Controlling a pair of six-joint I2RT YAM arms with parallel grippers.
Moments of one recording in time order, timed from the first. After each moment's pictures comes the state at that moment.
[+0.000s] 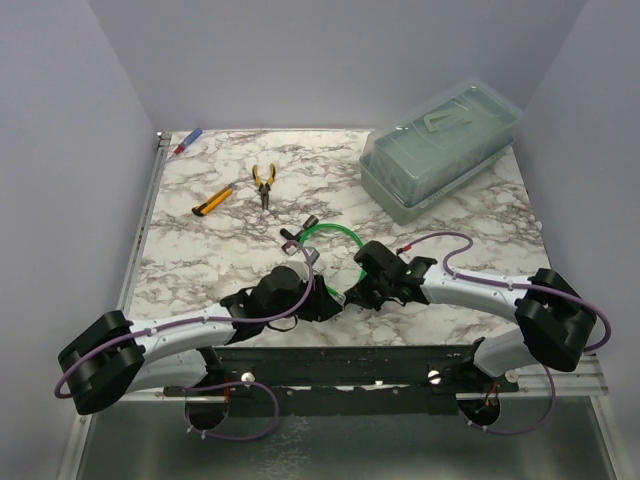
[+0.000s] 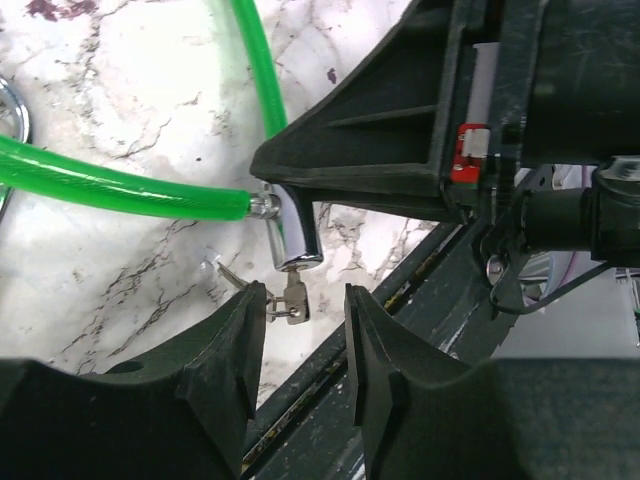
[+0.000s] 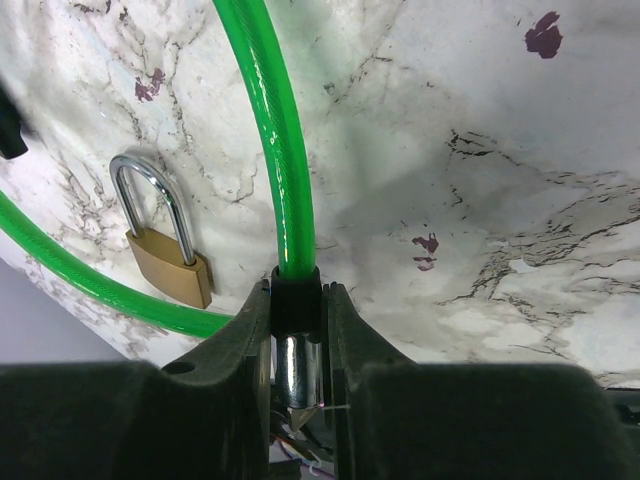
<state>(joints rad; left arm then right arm) -0.97 1.10 0.37 0.24 0.09 -0.78 0.90 1.44 0.77 -0.41 0.11 1.65</state>
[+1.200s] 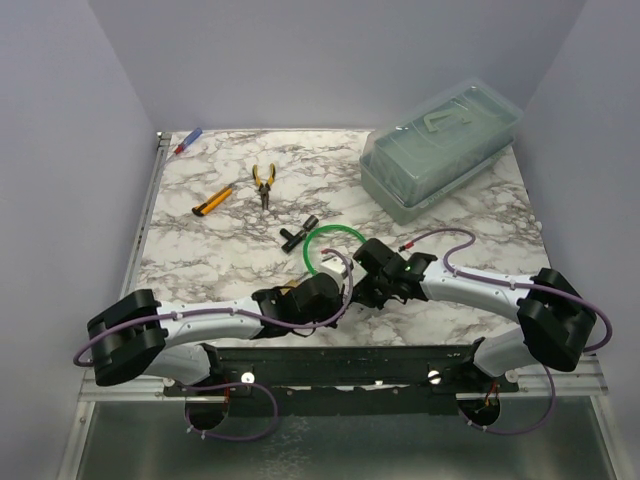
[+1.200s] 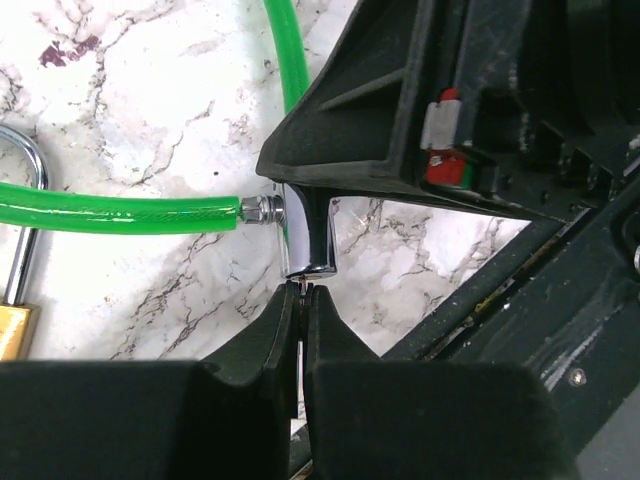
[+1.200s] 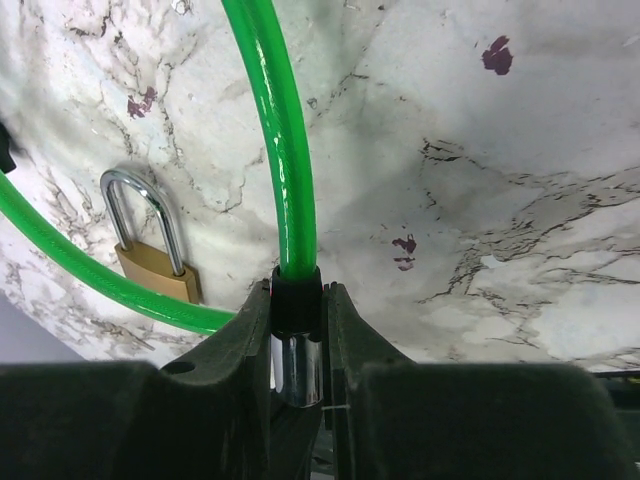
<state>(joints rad) -1.15 1.28 0.58 0.02 -0.16 -0.58 0.90 1.44 0.81 -0.49 0.14 1.64</state>
